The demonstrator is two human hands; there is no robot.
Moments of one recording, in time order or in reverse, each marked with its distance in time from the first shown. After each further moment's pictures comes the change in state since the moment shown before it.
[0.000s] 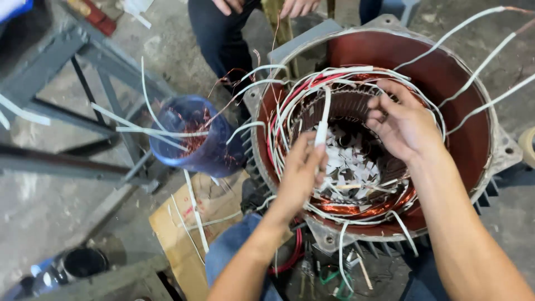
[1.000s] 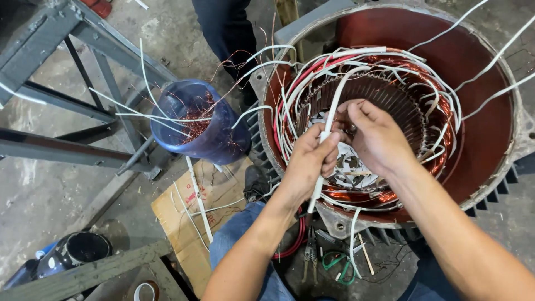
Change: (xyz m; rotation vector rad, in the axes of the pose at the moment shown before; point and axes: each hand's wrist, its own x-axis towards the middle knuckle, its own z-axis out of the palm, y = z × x) left_hand -0.004 -0.001 -0.008 -0.198 -0.081 -0.062; right_hand -0.028 0.068 0.050 -0.360 -0.061 0.049
